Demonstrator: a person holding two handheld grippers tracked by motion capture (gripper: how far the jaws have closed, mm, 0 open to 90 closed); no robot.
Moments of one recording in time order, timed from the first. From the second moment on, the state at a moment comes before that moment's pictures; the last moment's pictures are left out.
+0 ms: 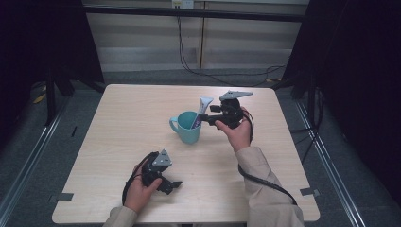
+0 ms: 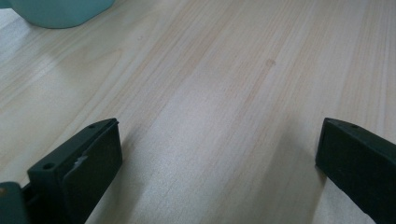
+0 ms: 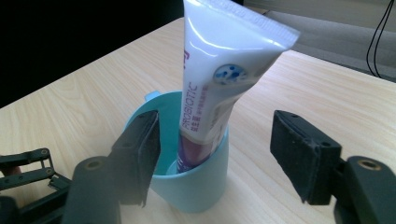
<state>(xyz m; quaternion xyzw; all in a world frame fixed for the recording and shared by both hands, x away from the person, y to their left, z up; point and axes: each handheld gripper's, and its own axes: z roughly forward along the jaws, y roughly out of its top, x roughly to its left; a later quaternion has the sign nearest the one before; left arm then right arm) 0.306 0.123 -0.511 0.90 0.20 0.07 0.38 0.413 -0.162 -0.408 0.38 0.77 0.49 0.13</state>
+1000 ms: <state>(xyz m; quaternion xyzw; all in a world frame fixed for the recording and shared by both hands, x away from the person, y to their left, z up) 0.306 0.124 -0.511 0.90 0.20 0.07 0.38 0.380 -0.192 -0.406 0.37 0.78 0.48 0.12</state>
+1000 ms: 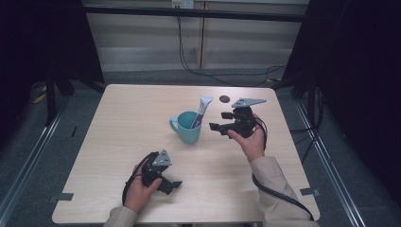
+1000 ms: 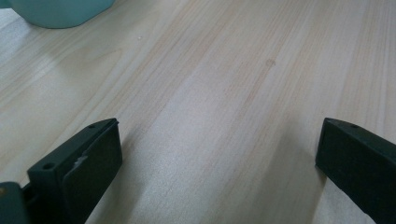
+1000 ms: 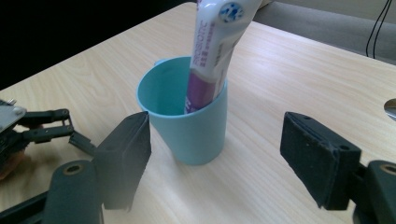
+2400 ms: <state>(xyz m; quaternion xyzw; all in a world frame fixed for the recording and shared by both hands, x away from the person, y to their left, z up) 0.306 0.124 -0.511 0.90 0.20 0.07 0.38 0.331 -0.225 -0.434 0.36 0.81 0.45 0.11</state>
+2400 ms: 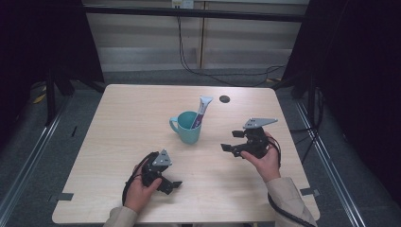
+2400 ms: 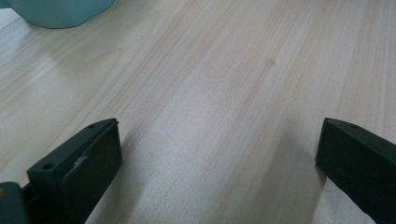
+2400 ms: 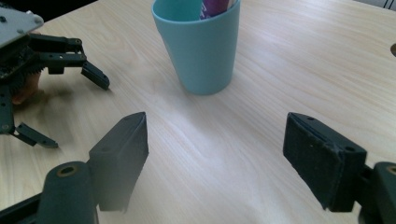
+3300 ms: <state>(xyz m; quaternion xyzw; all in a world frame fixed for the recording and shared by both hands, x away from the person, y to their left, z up) 0.306 0.123 -0.511 0.90 0.20 0.07 0.38 0.305 -0.249 -0.467 0.38 0.80 0.45 0.10</state>
